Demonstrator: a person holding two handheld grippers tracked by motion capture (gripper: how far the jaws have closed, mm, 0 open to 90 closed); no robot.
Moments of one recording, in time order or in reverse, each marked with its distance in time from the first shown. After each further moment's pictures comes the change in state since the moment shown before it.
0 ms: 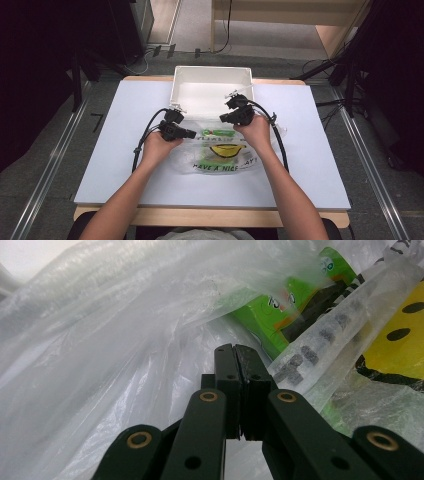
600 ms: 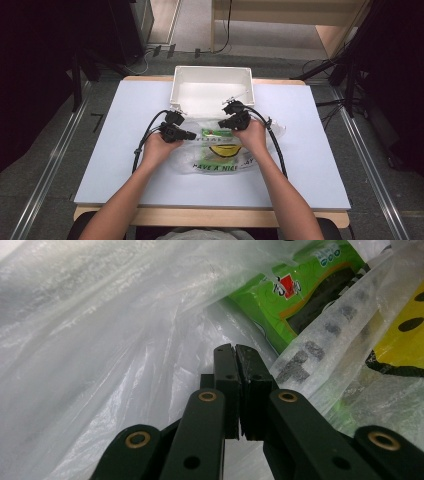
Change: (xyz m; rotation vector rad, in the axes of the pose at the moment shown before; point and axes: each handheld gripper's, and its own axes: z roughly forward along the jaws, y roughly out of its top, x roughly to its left) left arm 0.001 -0.004 0.005 0.023 -0.008 0.006; right arm -0.006 -0.012 0.030 0.047 0.002 0.020
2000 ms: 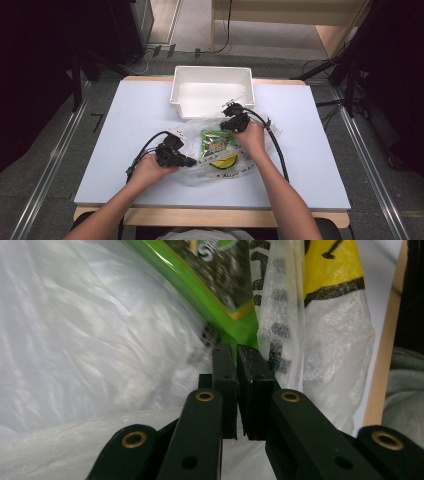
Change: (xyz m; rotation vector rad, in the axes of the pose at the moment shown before) left arm -0.049 -0.057 -0.017 0.102 -0.204 0.147; right arm -0.005 -0.006 0.013 0.013 -0.033 0.001
